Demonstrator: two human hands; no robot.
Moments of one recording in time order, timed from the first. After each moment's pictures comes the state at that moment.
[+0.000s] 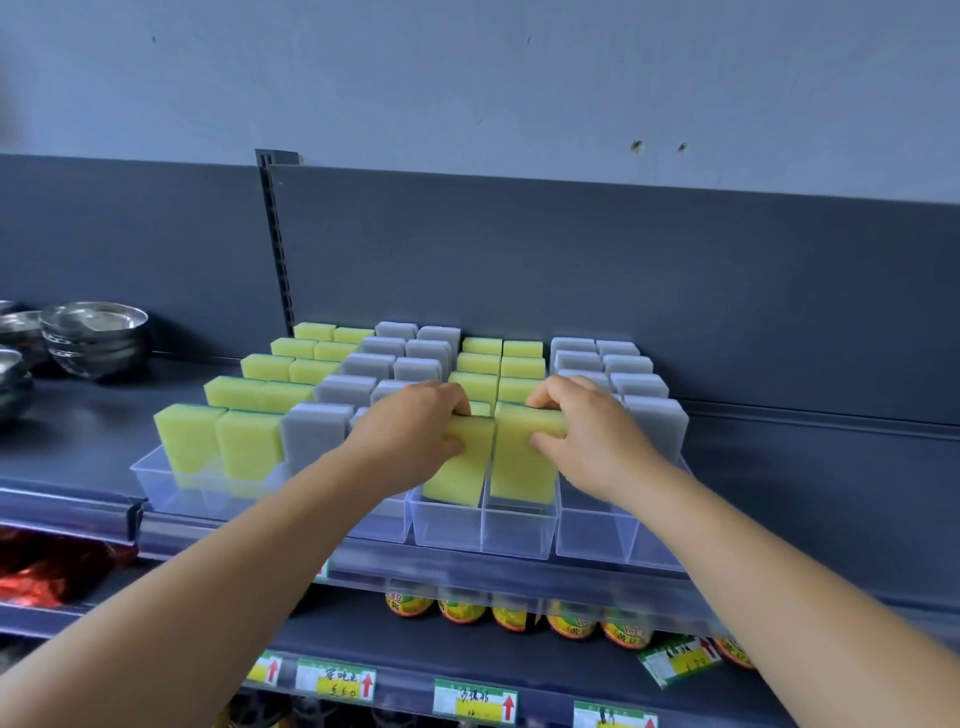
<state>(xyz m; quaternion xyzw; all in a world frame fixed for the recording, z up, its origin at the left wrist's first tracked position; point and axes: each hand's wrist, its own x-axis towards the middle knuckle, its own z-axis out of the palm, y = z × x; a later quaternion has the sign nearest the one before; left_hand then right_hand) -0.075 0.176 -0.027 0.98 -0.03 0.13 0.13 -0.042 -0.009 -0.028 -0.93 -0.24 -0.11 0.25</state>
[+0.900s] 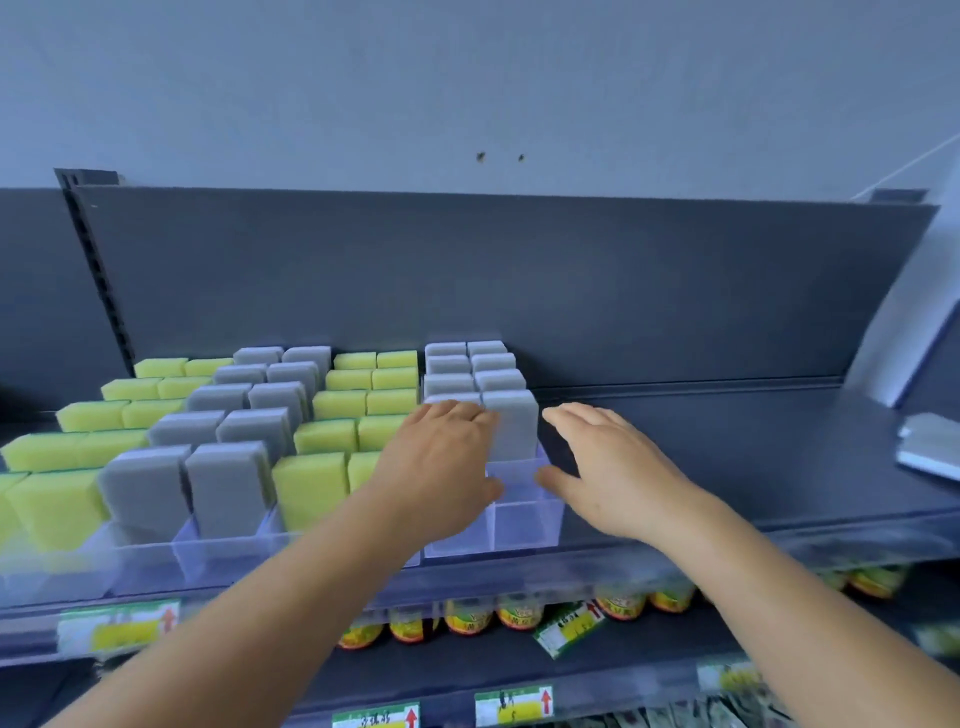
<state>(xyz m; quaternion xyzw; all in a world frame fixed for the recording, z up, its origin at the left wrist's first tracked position) -0.084 0.039 -0.019 0.96 -0.21 0.16 0.02 -0.089 -0.131 -0.023 -0.98 -0.14 -0.09 0.11</state>
